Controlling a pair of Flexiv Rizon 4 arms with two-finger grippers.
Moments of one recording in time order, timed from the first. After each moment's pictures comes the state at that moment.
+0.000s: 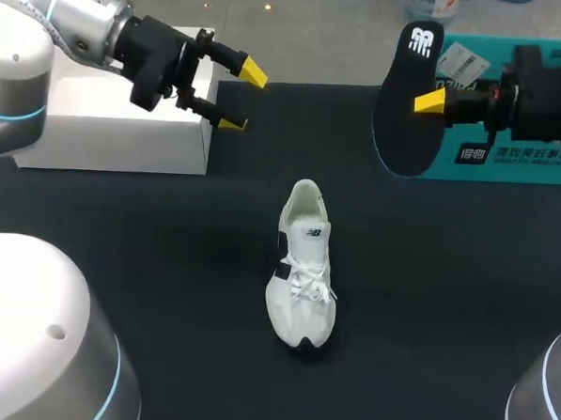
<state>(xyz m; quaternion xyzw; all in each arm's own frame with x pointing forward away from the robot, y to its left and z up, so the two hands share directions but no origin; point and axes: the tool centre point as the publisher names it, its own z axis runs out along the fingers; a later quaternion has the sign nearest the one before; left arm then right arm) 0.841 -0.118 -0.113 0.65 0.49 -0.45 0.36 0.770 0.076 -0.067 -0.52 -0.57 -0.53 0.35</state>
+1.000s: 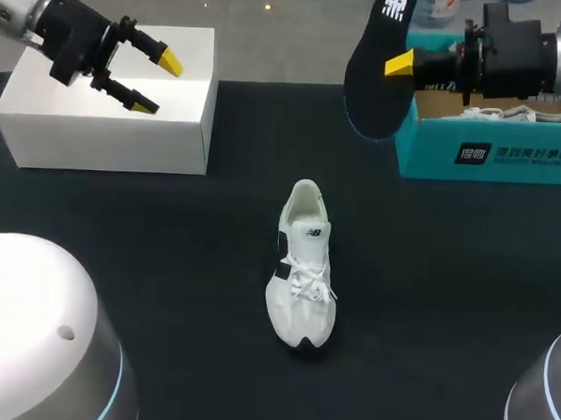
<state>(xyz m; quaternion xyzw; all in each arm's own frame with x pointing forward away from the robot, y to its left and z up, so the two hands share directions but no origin) 0.904 0.014 -0.150 0.66 0.57 -0.39 0.30 0.812 0.113 -0.044 -0.53 -0.59 -0.52 0.32</state>
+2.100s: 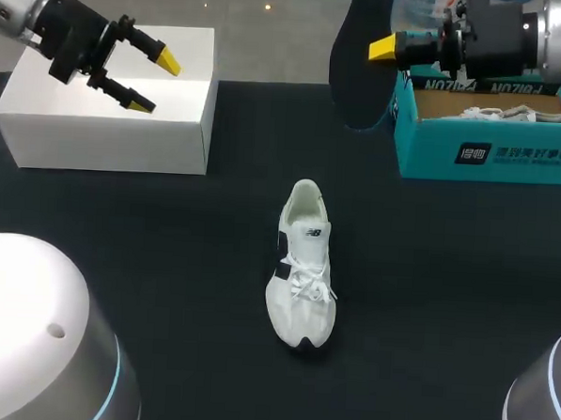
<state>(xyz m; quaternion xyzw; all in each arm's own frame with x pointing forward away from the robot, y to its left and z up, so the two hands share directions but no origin) 0.912 0.020 -0.154 0.65 0.58 -0.38 0.30 0.831 0.132 -0.035 -0.49 -0.64 -0.55 0.25</state>
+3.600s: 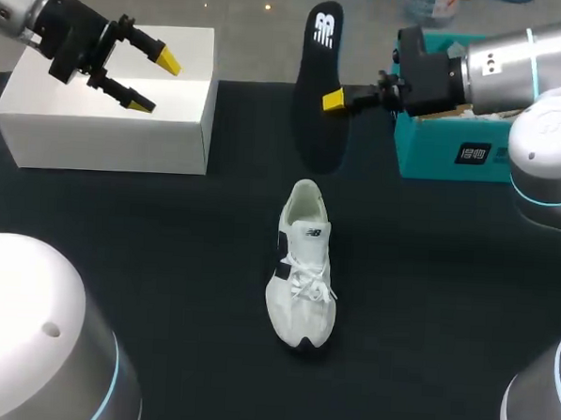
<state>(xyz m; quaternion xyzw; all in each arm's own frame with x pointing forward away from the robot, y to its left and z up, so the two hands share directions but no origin) 0.913 0.020 -0.155 0.65 0.58 -0.38 0.30 0.862 0.179 -0.142 -0.44 -0.70 -0.52 0.22</state>
